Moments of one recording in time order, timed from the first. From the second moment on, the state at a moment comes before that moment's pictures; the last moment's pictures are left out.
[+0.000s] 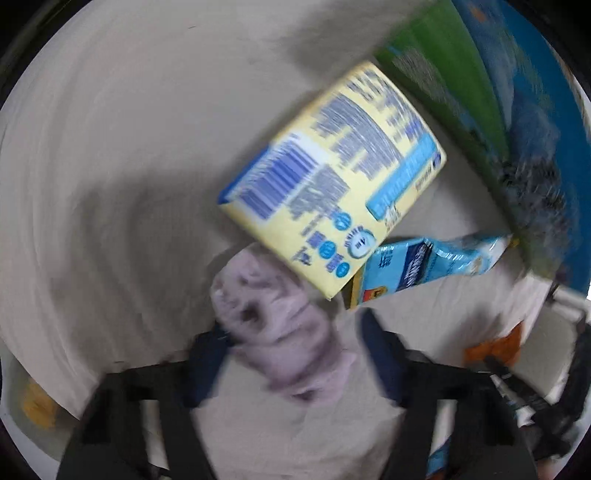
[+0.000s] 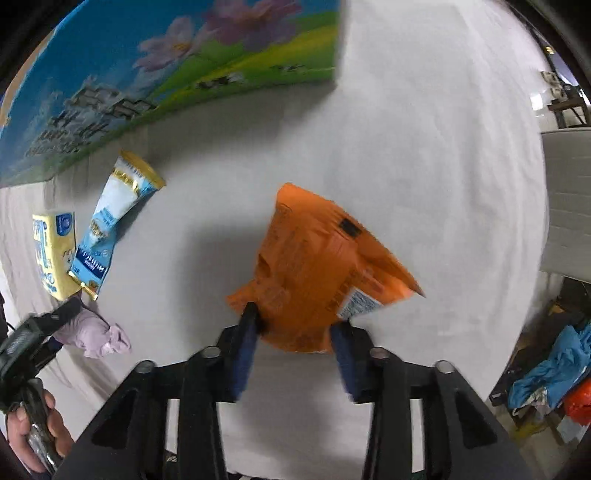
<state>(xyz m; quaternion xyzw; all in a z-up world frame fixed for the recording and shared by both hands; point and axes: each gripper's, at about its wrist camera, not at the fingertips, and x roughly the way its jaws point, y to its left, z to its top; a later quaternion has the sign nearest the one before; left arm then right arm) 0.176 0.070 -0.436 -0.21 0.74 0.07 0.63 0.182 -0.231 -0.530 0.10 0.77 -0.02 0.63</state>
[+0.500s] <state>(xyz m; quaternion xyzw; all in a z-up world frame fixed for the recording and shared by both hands) 0.194 -0.043 -0.426 0.02 0.75 -0.04 0.66 0.166 -0.211 -0.544 0.15 0.77 0.00 0.61</state>
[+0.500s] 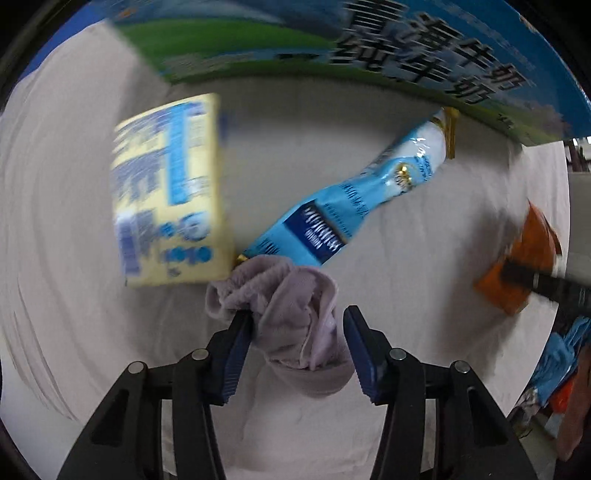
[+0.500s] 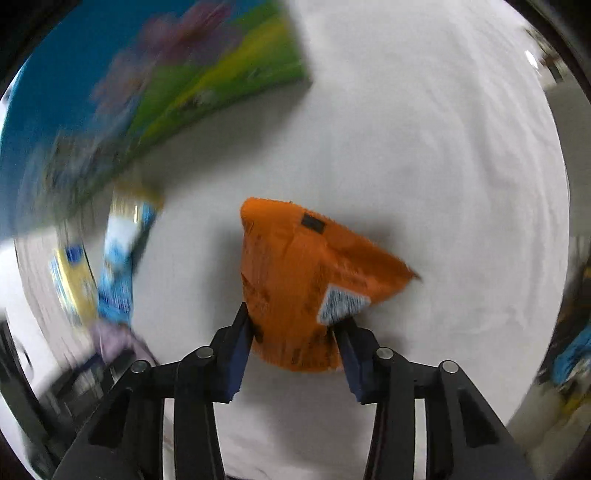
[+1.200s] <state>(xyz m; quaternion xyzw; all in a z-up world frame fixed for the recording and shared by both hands) 0.129 -0.015 -0.400 -0.03 0.77 -0.07 0.64 0.109 -0.157 -0.532 0.11 0.79 0.05 0.60</state>
